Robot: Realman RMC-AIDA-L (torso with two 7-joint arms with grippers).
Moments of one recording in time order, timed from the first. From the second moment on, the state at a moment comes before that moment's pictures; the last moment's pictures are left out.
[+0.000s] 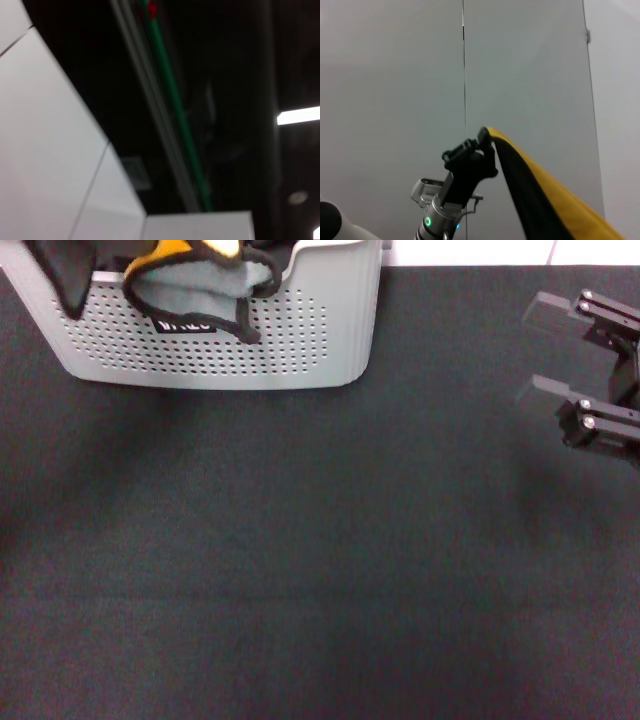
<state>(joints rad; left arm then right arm) -0.38 -2.09 0.84 0.61 0.79 2.04 -1.43 0.46 2.02 -1.00 -0.67 -1.29 -1.87 1.15</state>
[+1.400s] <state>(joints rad) -0.42 -2.10 1.18 0.67 0.37 2.03 -1.31 0.68 2.03 -1.64 -0.52 -0.76 -1.64 0.92</state>
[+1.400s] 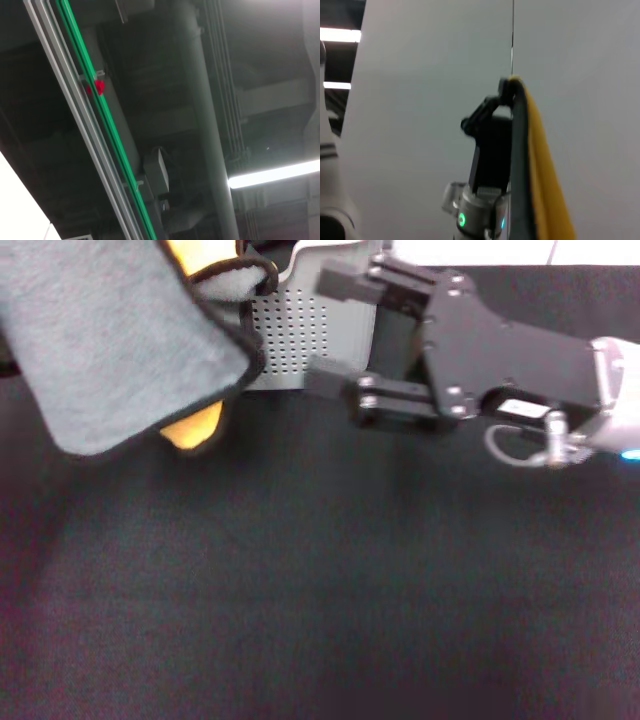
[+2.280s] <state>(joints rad) -0.47 -2.10 1.19 0.59 0.36 2.03 -1.30 0.65 2.03 -1.83 -0.64 -0.69 -1.43 0.85</state>
